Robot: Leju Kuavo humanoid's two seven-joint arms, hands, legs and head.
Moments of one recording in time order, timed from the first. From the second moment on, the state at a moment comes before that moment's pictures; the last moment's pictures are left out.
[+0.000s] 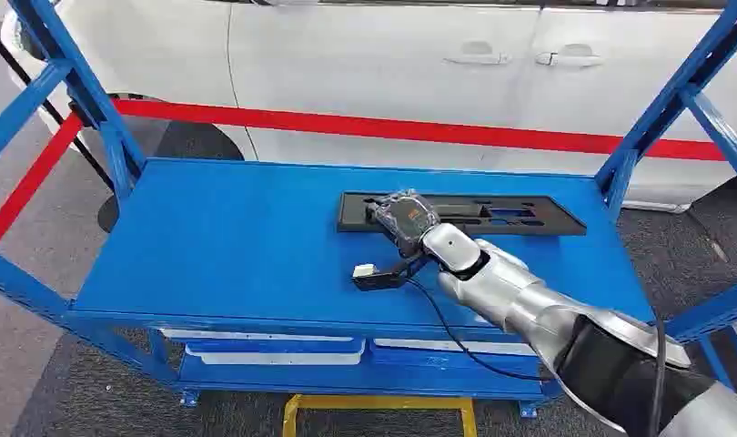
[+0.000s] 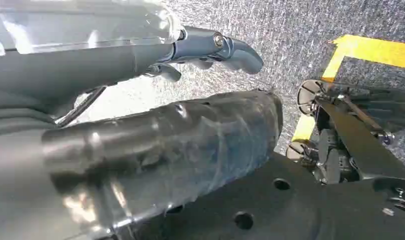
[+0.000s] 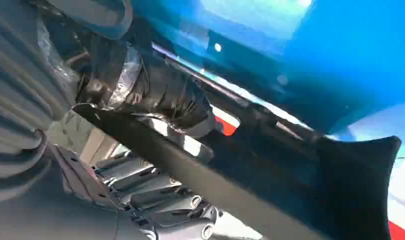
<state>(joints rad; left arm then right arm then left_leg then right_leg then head) -0.05 -0.09 -1.32 -0.01 1.48 0.09 -0.19 -0.85 -0.27 0.88 -0.69 0.88 -0.04 -0.09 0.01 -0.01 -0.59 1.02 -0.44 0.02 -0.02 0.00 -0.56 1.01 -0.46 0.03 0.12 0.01</state>
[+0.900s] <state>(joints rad) -0.04 -0.09 -1.31 -0.01 1.51 0.09 -0.20 -0.74 -0.32 0.80 -0.92 0.79 -0.19 -0.23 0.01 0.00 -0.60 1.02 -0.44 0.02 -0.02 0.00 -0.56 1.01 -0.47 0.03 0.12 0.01</state>
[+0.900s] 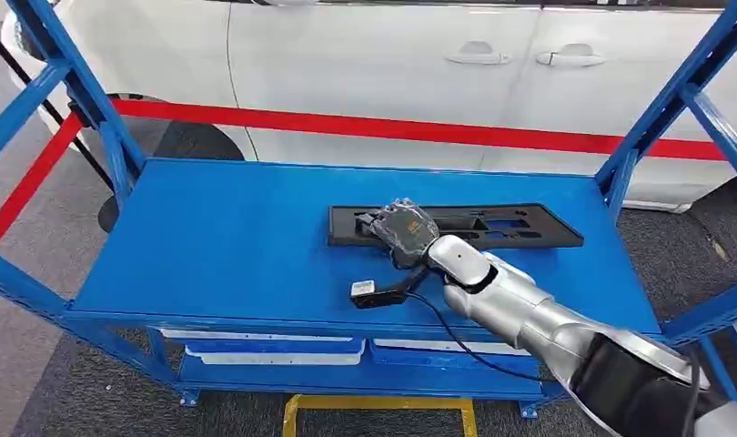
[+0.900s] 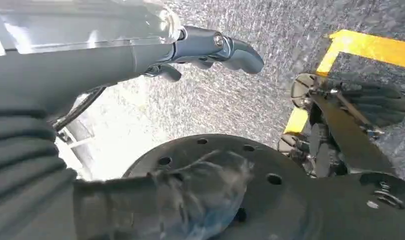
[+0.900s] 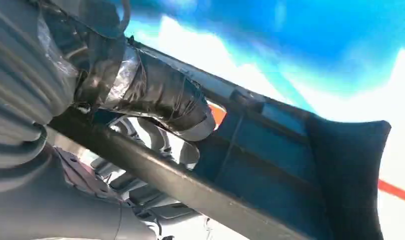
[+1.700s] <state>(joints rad) -0.04 -0.08 -1.33 -0.01 1.48 0.13 -0.18 -0.50 -0.51 0.59 -1.51 0.99 -0.51 -0.28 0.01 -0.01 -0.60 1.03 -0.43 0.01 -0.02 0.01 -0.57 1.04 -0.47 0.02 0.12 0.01</state>
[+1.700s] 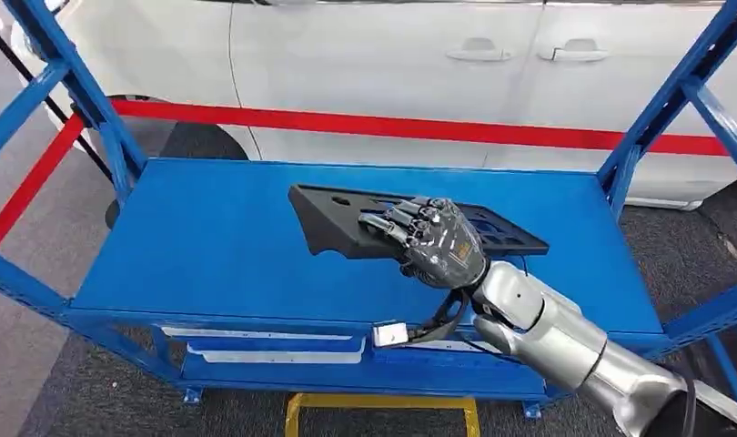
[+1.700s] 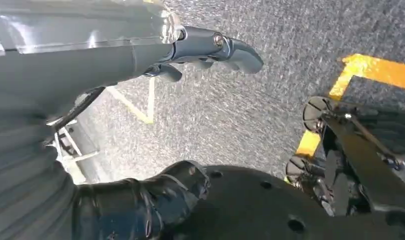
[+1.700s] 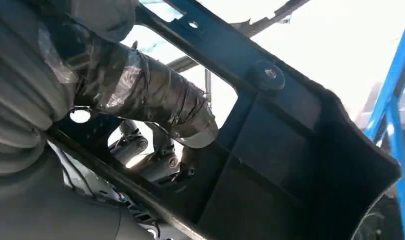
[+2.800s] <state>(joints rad) -0.04 -0.07 -1.38 -0.01 1.44 0.10 -0.19 -0.30 -0.60 0.46 -1.90 0.76 -0.53 -0.52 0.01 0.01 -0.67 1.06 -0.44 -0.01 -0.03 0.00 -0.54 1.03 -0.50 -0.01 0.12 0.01</state>
